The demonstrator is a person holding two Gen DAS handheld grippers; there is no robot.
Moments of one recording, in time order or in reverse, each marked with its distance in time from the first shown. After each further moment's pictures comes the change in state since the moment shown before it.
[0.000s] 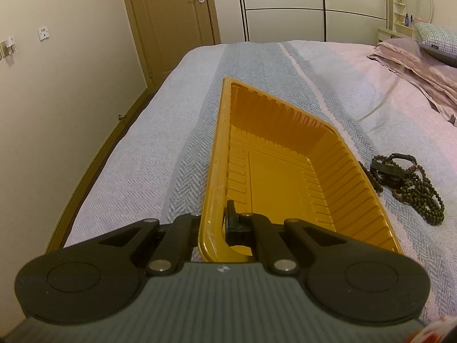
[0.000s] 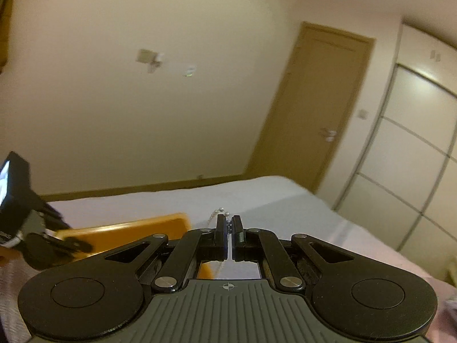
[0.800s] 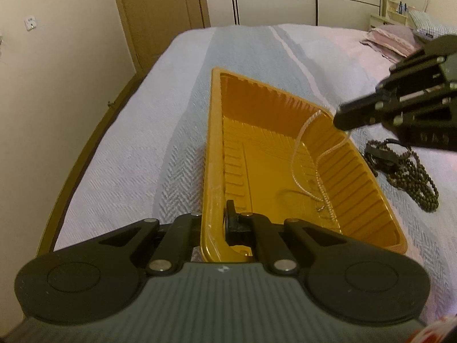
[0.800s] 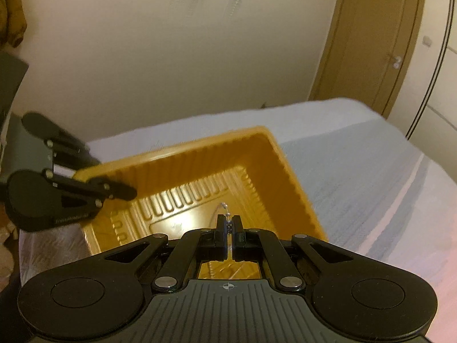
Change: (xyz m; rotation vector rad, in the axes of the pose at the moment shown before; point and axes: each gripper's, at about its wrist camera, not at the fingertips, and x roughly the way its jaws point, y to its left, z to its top) left arm 0.010 0.009 0.003 0.017 0.083 -0.050; right arm 0.118 0.053 -0.084 0.071 0.309 0.270
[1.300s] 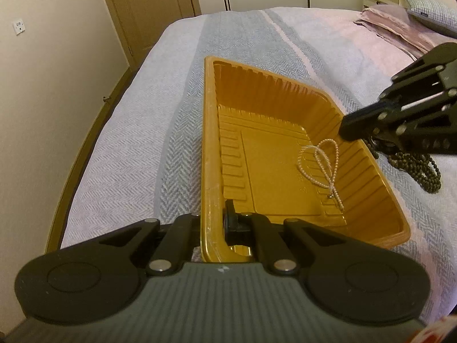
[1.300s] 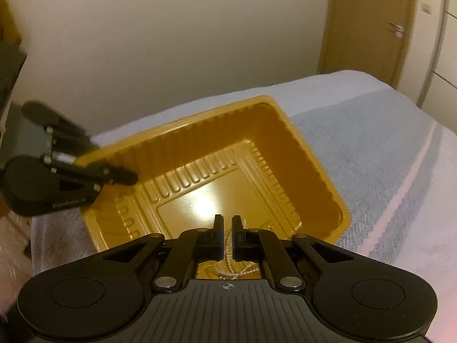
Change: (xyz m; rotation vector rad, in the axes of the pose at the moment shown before) left arm 0.004 -0.005 0.004 0.065 0.055 0.005; right arm -0.001 -0.017 -0.014 0.127 0.022 0.057
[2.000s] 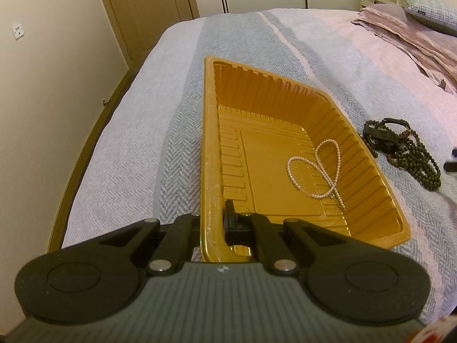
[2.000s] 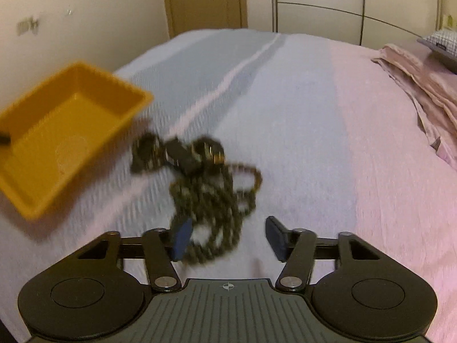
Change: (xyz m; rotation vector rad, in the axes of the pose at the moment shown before) left arm 0.001 0.000 -0.003 0.013 -0.012 -0.002; right arm -0.093 -0.086 -0.210 0.465 0.007 -0.372
